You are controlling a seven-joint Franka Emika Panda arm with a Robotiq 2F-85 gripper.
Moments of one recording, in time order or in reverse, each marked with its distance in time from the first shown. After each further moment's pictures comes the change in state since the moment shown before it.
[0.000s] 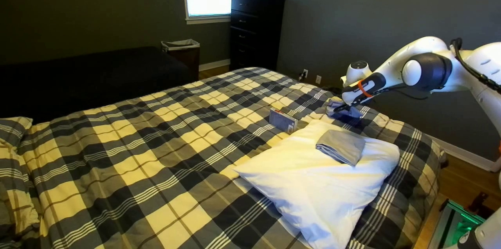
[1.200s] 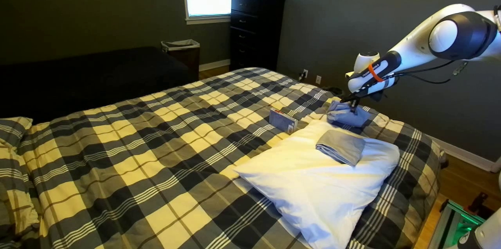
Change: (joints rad) arm 0.004 -0.316 0.037 -0.403 0.097 -0.040 -0.146
